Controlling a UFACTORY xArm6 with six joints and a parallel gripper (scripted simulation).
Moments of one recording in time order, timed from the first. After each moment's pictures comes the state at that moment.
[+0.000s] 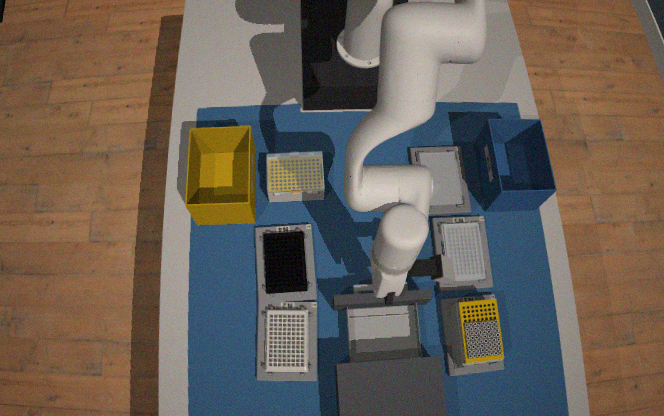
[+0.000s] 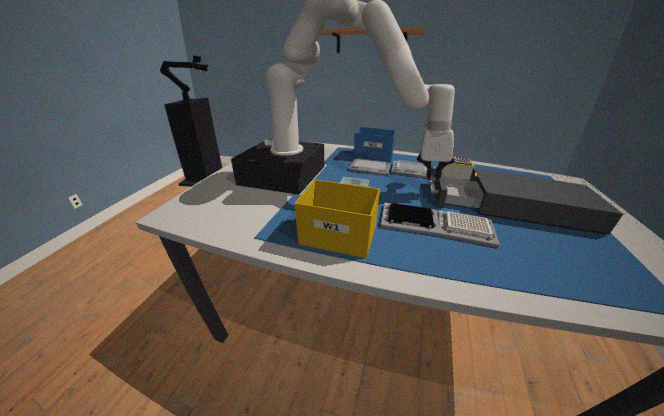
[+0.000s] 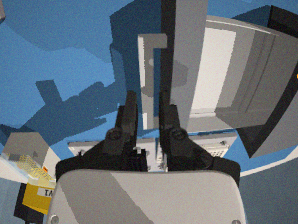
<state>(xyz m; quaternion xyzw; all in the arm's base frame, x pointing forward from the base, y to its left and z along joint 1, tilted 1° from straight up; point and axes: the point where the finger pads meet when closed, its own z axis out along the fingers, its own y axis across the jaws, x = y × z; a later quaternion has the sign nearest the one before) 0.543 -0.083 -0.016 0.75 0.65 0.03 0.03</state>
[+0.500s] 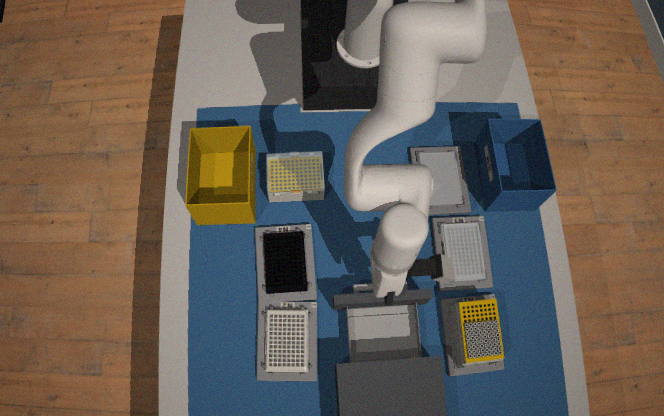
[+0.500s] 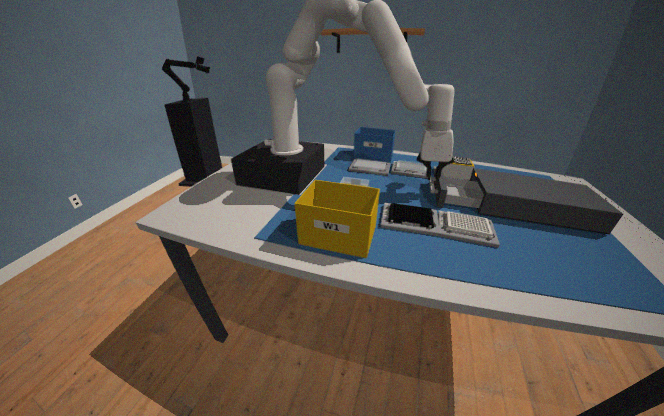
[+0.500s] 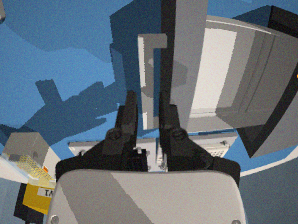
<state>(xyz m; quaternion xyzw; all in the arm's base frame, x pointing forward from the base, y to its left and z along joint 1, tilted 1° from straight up) 0.542 -0.083 -0.016 0.75 0.65 0.03 0.04</state>
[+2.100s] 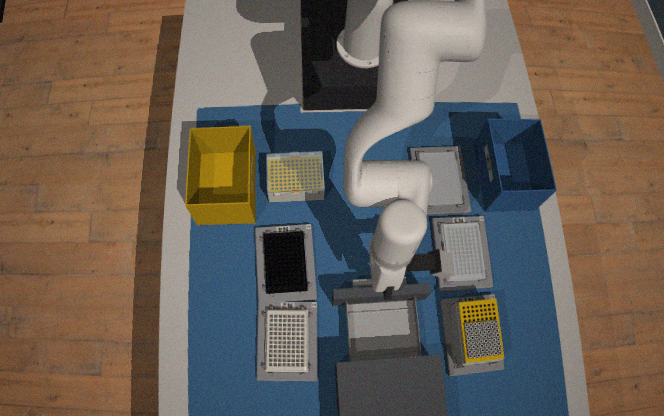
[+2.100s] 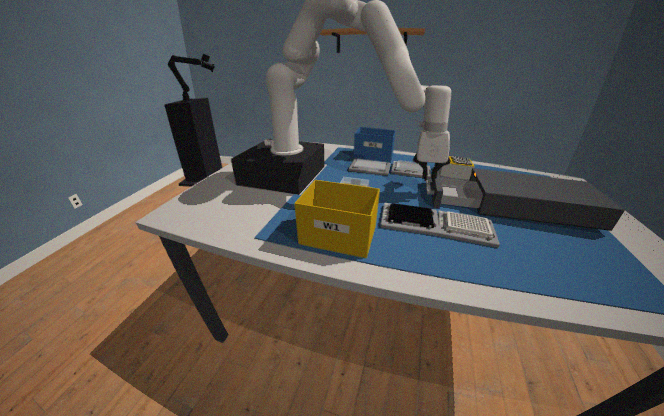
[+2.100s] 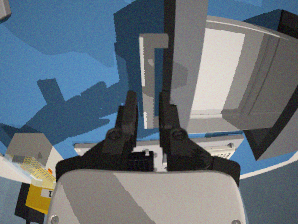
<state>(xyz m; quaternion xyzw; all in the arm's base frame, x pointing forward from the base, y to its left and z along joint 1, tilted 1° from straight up) 0.530 -0.081 -0.022 0.75 0.65 0.03 0.03</state>
